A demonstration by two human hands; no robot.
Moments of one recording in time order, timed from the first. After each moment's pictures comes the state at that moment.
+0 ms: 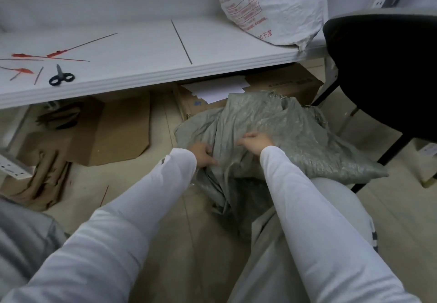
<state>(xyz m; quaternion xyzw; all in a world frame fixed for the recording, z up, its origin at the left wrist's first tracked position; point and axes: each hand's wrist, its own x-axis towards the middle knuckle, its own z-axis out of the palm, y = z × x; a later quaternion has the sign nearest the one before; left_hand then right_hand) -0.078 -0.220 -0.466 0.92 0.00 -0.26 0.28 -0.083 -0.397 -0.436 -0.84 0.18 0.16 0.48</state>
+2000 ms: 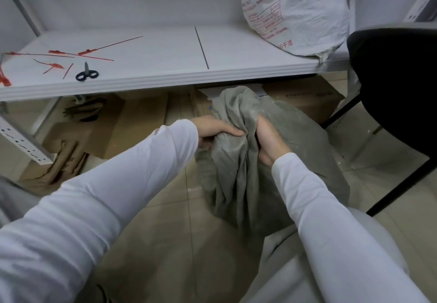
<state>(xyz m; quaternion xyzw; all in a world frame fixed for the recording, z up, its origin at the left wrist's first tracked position) -0.068 -0.231 -0.378 0.75 0.08 -0.33 0.56 -0.081 -0.381 -0.397 -0.61 0.00 0.16 0.78</state>
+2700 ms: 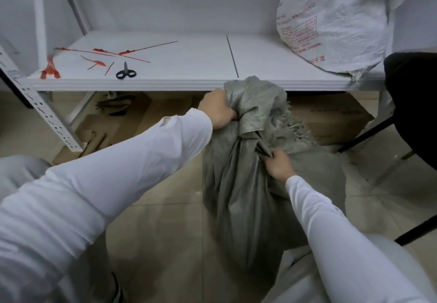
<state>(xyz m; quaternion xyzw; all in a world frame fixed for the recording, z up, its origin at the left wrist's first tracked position) -0.063 -0.189 -0.343 0.93 0.04 0.03 0.36 -0.051 -0.385 -0.479 -0.92 0.00 0.09 0.39</state>
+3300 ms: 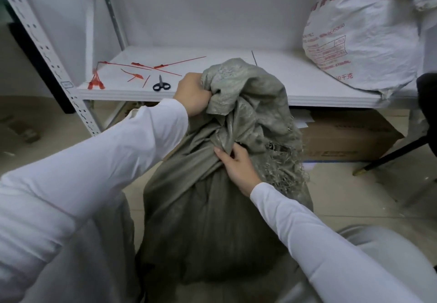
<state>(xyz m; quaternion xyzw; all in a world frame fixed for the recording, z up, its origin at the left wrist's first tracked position) -0.101 -0.082 -0.288 0.90 0.09 0.18 0.40 -0.123 -0.227 -0.424 -0.70 -0.16 0.11 0.69</state>
